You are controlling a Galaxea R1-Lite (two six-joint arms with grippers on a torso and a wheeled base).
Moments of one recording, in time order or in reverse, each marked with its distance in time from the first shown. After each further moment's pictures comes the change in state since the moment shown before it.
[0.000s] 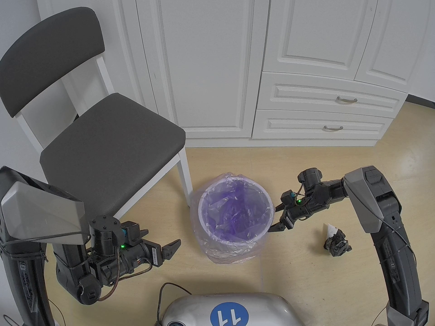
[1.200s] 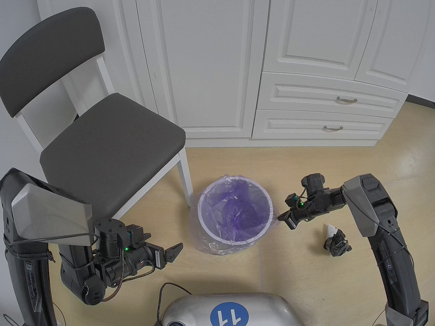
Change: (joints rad) left arm -0.006 0.048 -0.018 0.000 0.001 0.000; right arm -0.036 0.083 -0.031 -0.137 -0.193 0.066
